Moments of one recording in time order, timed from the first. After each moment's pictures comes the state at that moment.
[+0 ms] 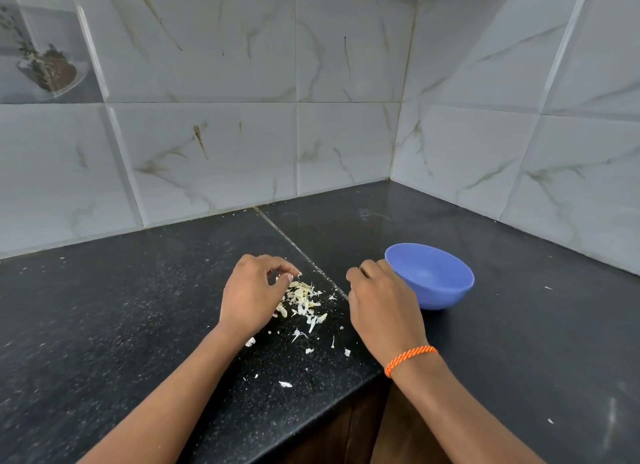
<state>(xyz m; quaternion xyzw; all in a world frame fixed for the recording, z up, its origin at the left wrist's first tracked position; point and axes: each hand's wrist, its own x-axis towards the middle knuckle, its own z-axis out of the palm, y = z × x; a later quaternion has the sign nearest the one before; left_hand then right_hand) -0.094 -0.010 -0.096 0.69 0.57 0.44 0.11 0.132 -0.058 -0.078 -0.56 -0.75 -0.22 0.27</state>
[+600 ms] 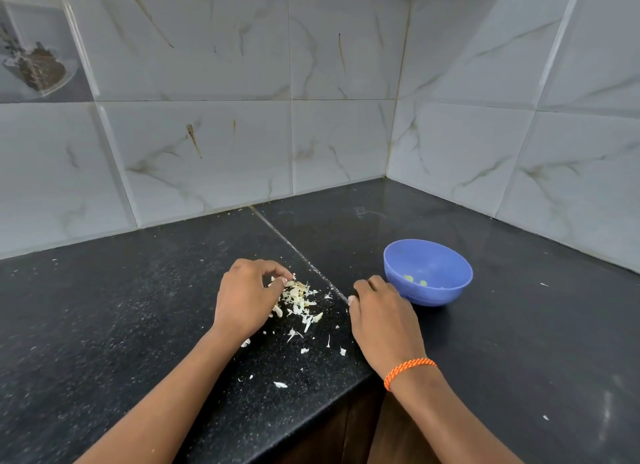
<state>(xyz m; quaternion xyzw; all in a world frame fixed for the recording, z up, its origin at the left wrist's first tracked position) -0.095 -0.006 -0.104 0.68 0.60 0.41 0.11 0.141 -0.061 -0.099 -0.64 -0.73 -0.10 0.22</state>
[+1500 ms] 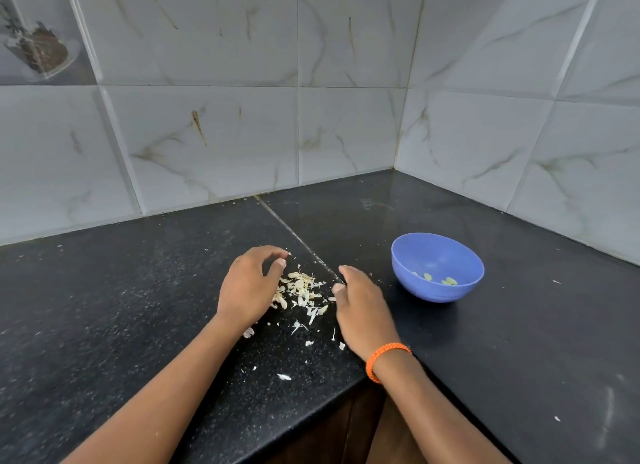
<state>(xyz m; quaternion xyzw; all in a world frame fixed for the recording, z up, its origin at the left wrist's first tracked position) -0.096 -0.007 -0.103 0.65 0.60 0.43 0.16 0.109 -0.048 -0.101 -0.62 -0.69 0.16 0.34</state>
